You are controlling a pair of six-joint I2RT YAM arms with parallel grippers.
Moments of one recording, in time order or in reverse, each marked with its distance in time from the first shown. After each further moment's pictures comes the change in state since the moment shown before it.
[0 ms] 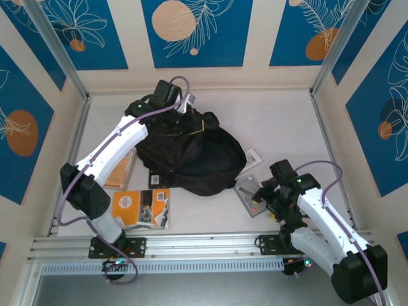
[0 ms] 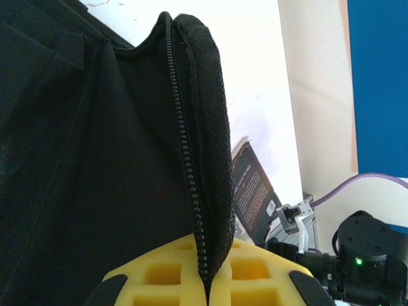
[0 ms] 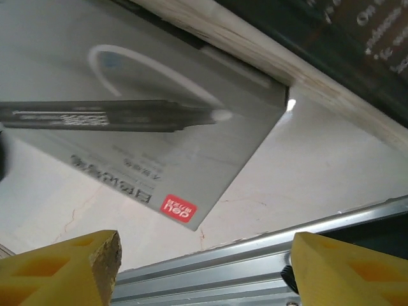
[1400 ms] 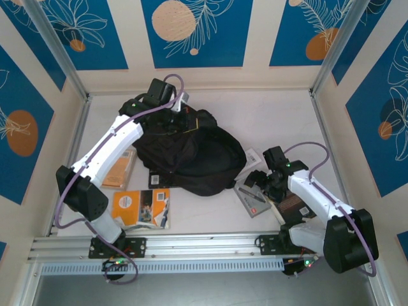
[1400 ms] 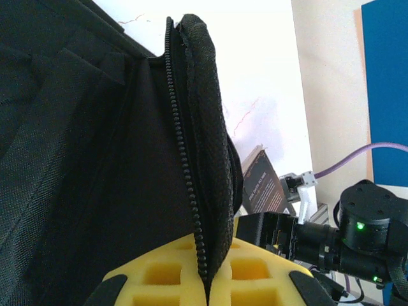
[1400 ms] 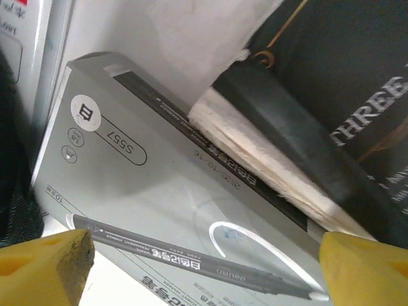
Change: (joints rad) left arm 0.037 -0.025 0.000 -0.036 -0.032 0.033; right arm 0.001 0.267 0.075 0.277 0.089 -0.206
